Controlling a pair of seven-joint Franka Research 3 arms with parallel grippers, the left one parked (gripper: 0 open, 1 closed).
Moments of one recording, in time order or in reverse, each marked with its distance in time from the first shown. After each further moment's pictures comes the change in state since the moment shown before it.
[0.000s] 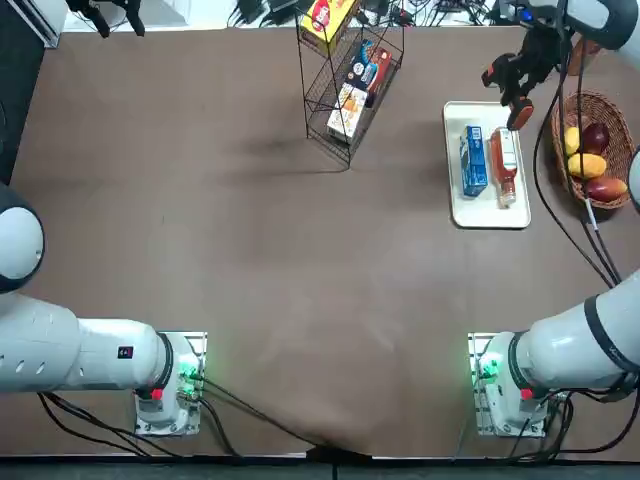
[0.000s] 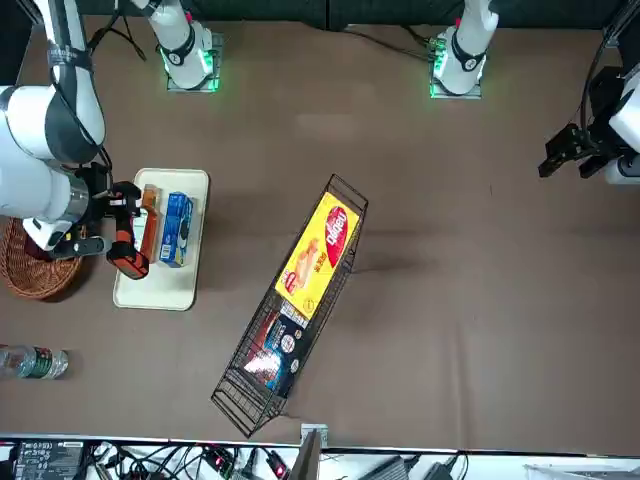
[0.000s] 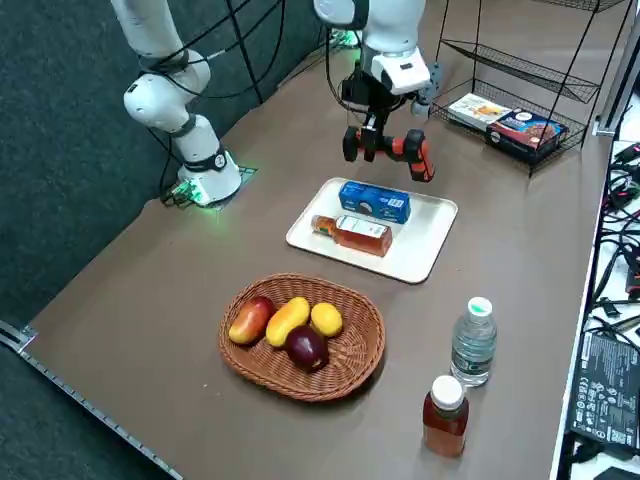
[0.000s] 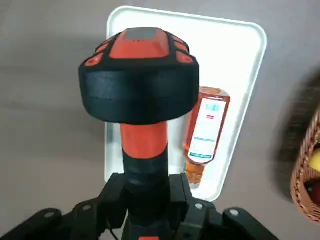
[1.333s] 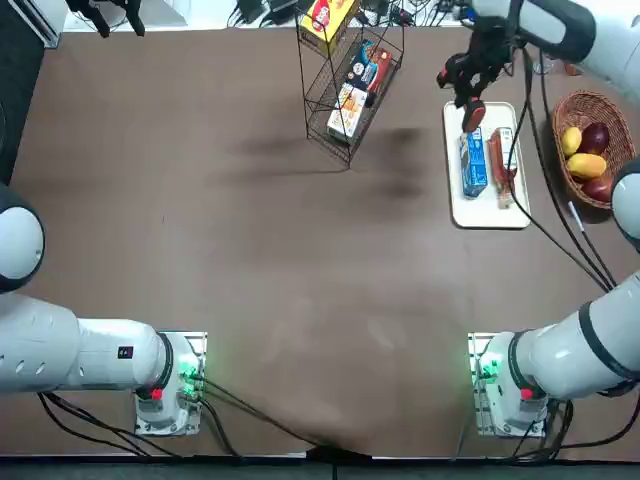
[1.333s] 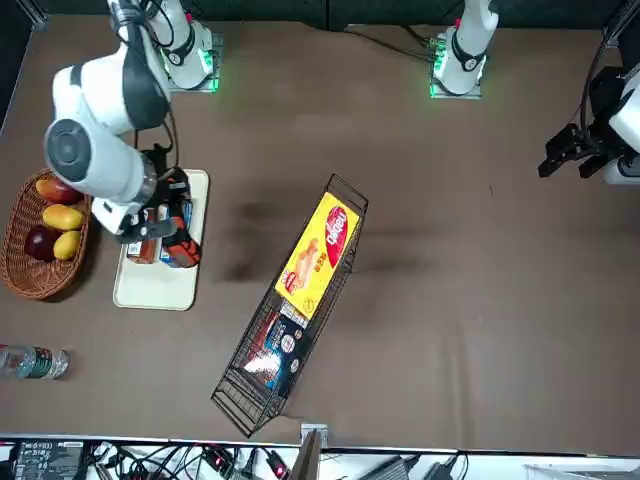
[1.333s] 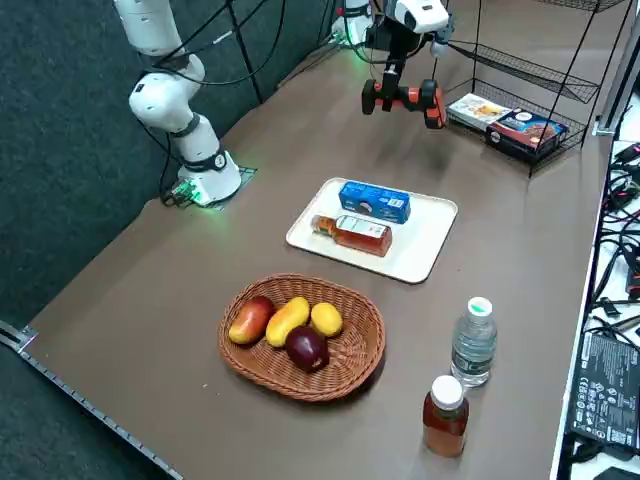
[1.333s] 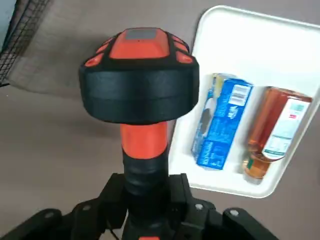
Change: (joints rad) arm 0.256 -0.024 0.010 0.026 0.025 -0.041 0.209
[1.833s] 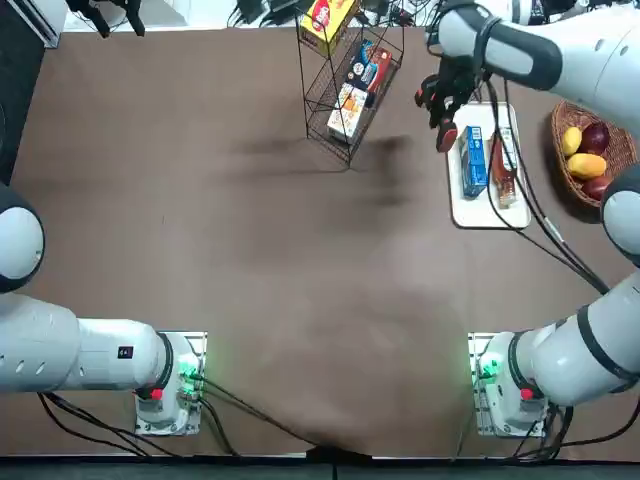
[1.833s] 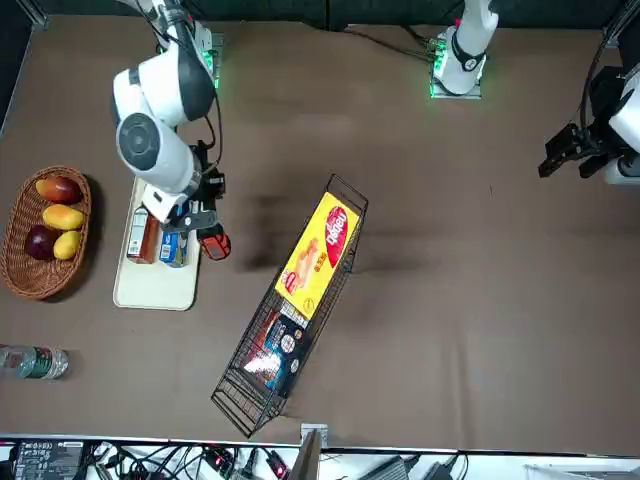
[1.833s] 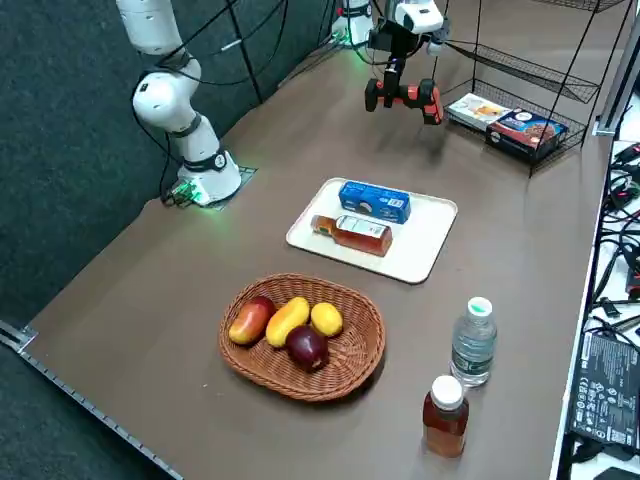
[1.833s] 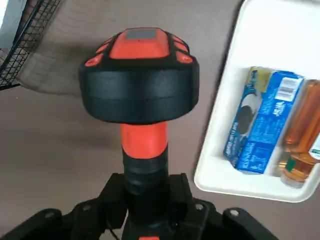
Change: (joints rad) arm 0.121 0.003 0.002 -0.087 0.001 0.106 0.138
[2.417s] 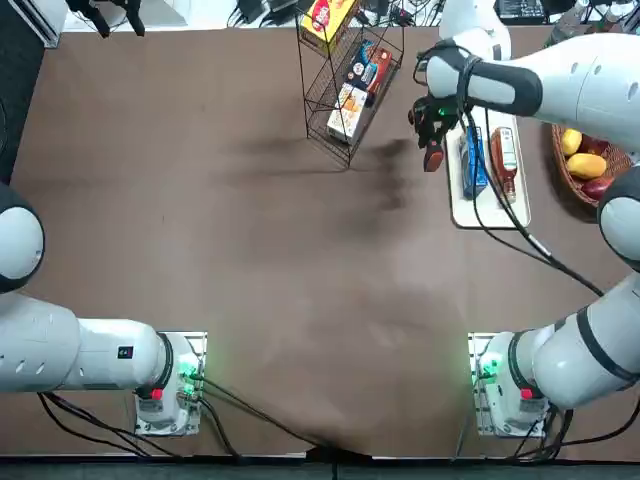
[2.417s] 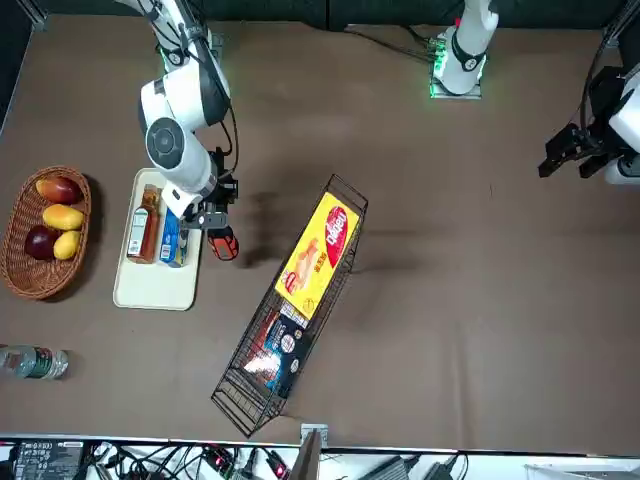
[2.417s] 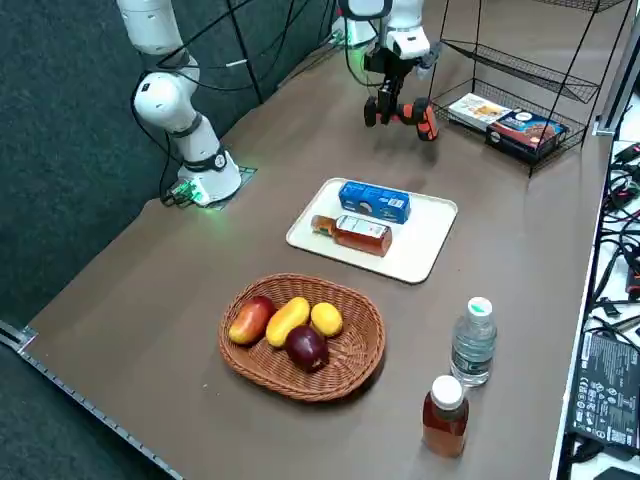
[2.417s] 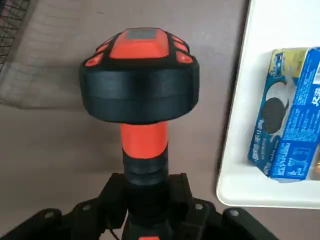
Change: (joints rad) arm 0.046 0.002 0.000 -0.181 0.007 0.229 0.143
